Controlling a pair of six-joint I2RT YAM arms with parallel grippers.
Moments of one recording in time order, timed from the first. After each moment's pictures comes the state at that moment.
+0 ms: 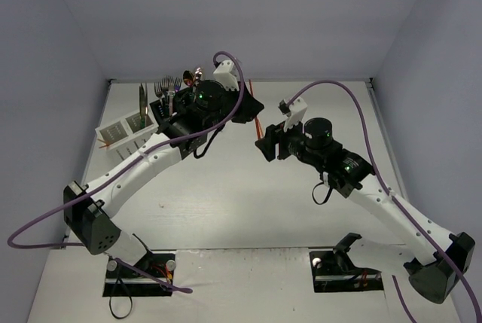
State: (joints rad) left arm -0.73 1.50 1.49 -0.19 0.05 -0.58; right arm 0.68 1.06 0.99 -0.24 -0.06 0.17
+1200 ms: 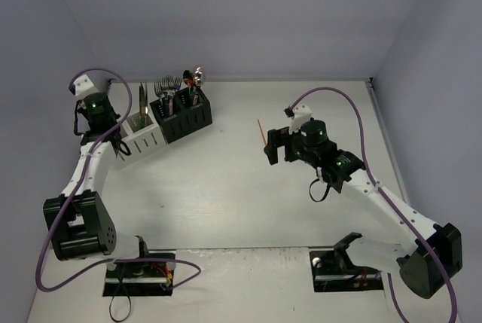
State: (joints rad) left arm 0.17 1.39 1.04 0.01 -0.40 -0.27; right arm 0.57 1.11 0.87 -0.26 0.02 0.19
